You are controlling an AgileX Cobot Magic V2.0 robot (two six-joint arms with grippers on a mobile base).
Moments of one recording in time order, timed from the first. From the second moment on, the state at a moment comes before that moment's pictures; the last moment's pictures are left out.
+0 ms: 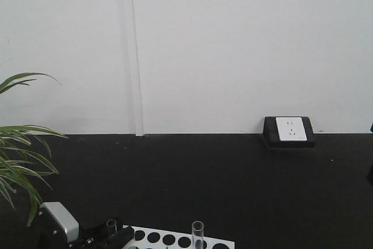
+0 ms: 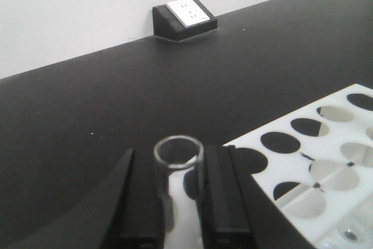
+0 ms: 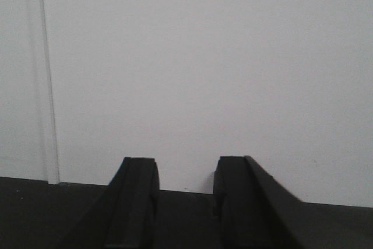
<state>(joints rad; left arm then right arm) -0.20 1.82 -0.52 0.56 -1.14 -0.24 0.13 0.83 -0.64 0.08 -0.20 -0.13</state>
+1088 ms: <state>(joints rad) -0.20 1.04 -0.73 0.96 -0.40 -0.86 0.16 0.87 -0.64 0.08 -0.12 -0.12</state>
